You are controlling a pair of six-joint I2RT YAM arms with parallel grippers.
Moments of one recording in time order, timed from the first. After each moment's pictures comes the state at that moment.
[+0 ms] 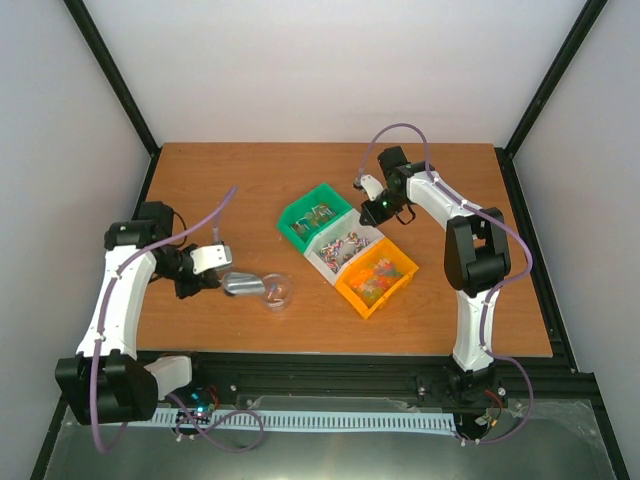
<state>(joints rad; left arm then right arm) 0.09 1.16 1.09 -1.39 0.47 1.28 0.32 2.08 1.69 -0.87 -0.41 -0.31</state>
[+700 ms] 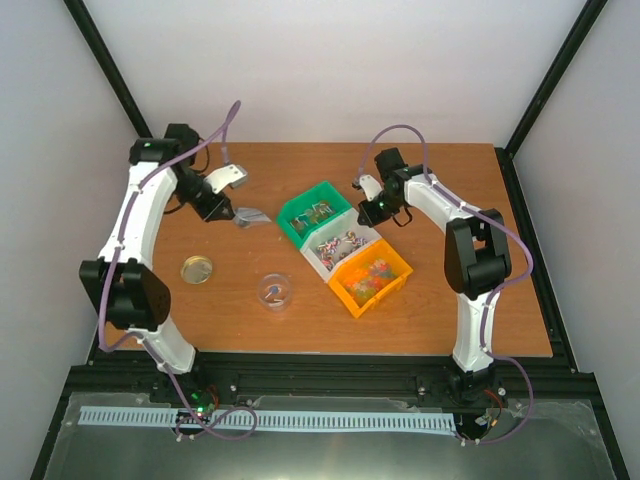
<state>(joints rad) -0.03 1.67 1.75 -1.45 0.40 0.76 0.34 2.06 1.65 -0.82 -0.38 -0.22</state>
